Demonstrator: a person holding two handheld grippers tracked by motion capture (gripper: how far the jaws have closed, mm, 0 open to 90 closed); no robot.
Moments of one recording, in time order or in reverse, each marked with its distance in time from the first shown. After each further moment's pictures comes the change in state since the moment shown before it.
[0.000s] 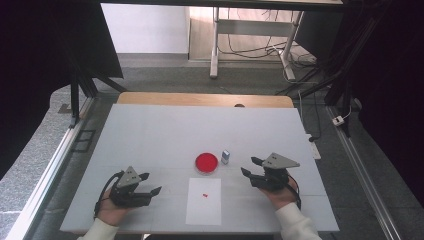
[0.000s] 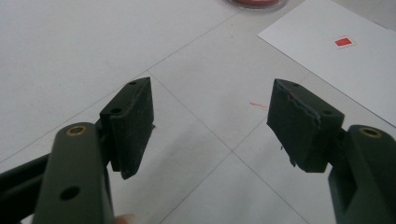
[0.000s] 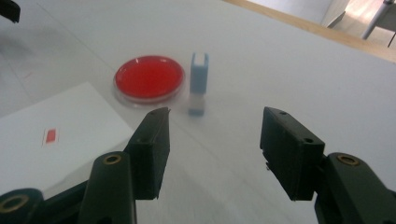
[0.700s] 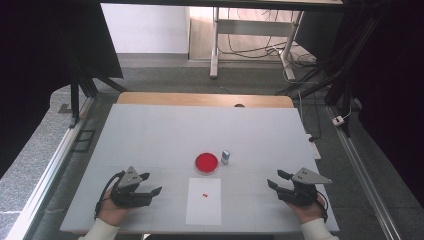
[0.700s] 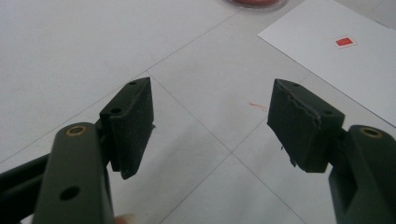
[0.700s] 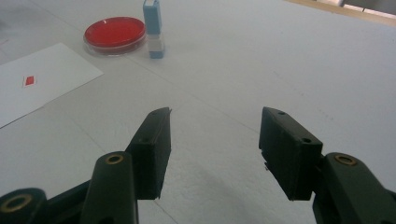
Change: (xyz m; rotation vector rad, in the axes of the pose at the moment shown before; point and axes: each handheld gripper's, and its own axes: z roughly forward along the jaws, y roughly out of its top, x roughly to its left) left arm -0.001 0.001 0.001 0.001 0.006 0.001; right arm -0.027 -0.049 -0.055 0.015 -0.068 0.064
